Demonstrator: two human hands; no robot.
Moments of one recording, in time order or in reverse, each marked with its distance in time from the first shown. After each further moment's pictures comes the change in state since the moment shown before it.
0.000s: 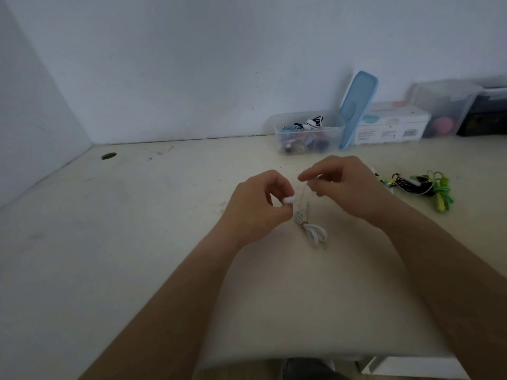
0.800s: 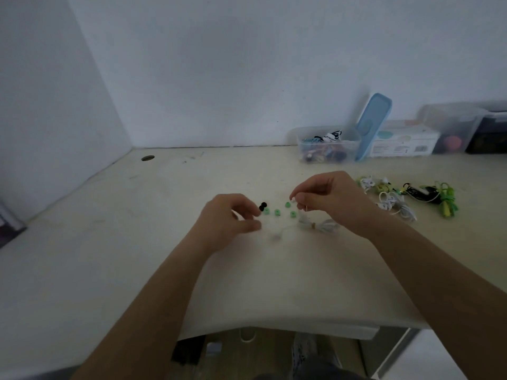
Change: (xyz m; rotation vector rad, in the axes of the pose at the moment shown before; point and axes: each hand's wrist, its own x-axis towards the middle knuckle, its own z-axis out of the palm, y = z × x) left_hand -0.065 -0.025 -0.084 0.071 0.004 -0.261; right_hand -0.022 -0.050 0.039 0.353 -0.149 -0.018
